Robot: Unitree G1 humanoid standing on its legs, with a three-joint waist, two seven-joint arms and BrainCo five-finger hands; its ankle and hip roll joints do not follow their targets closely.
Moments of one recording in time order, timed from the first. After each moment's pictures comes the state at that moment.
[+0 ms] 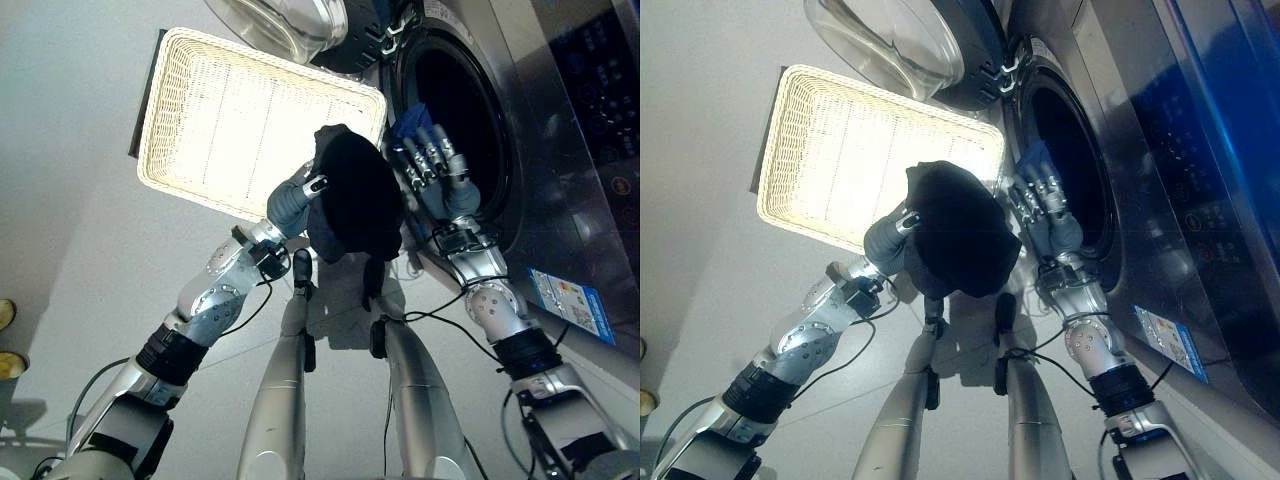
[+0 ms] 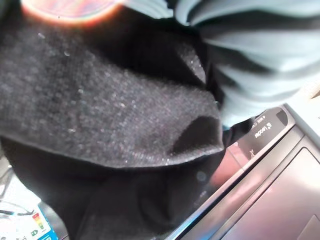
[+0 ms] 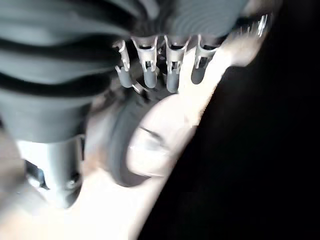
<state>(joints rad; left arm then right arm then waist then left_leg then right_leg) -0.57 0.53 -0.37 -0.08 -1.13 0.00 -0.39 -0.56 -0.51 0.28 0.19 0.80 -0.18 0.11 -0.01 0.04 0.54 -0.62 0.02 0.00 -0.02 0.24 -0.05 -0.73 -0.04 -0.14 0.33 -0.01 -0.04</state>
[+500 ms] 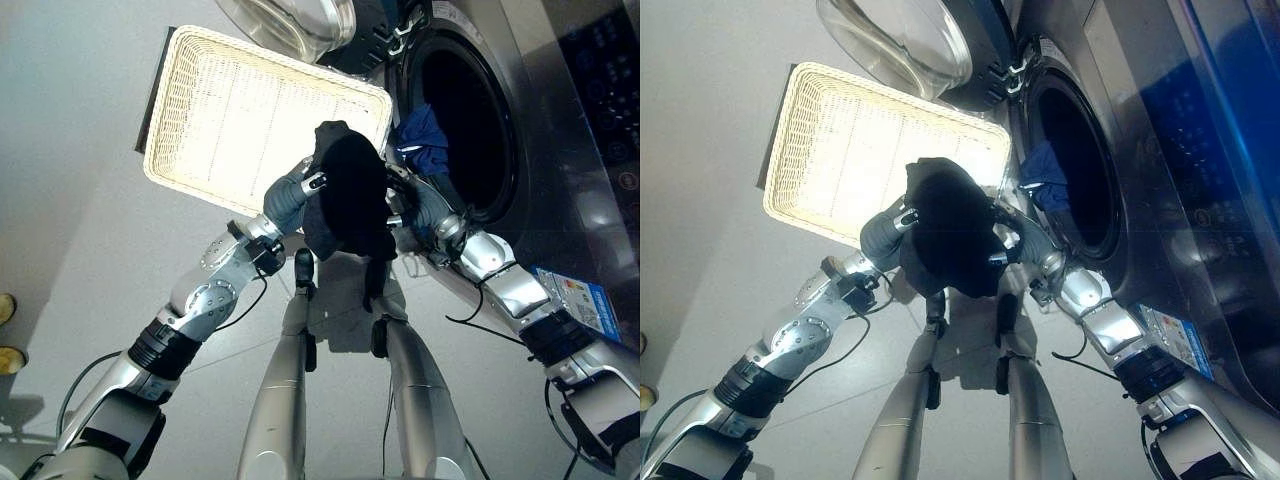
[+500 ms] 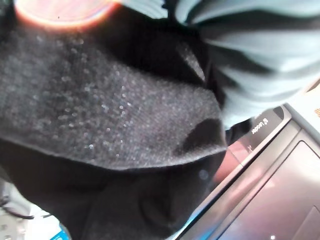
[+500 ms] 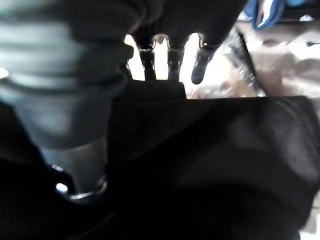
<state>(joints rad) -0.60 0.59 -0.39 -0.08 -1.13 -0.01 -0.39 -0.65 -0.65 0.41 0.15 0.27 -0.13 0.16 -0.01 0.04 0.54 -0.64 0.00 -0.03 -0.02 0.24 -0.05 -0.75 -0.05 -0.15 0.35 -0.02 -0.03</state>
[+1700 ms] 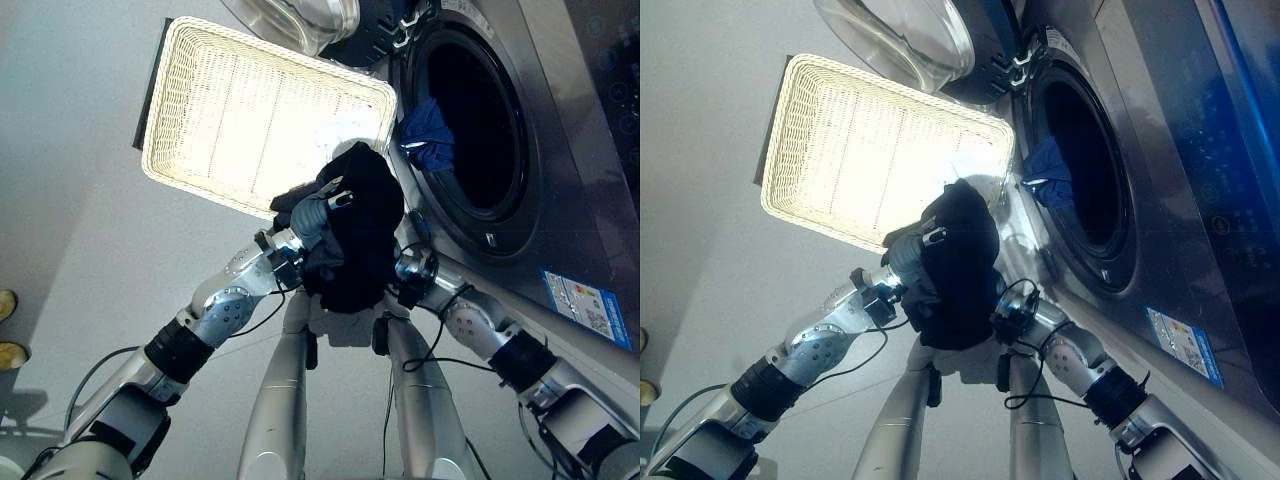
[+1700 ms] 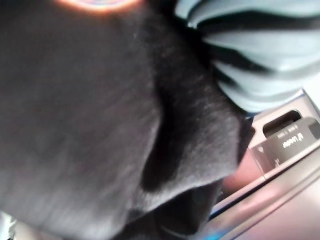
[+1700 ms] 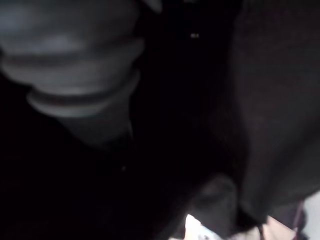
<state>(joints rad) -0.61 0.55 -0.53 -0.06 -1.24 0.03 -0.37 -0.55 -0.48 0.56 0.10 1.07 0.05 0.45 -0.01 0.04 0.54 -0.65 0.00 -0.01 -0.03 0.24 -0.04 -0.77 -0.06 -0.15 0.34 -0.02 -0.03</state>
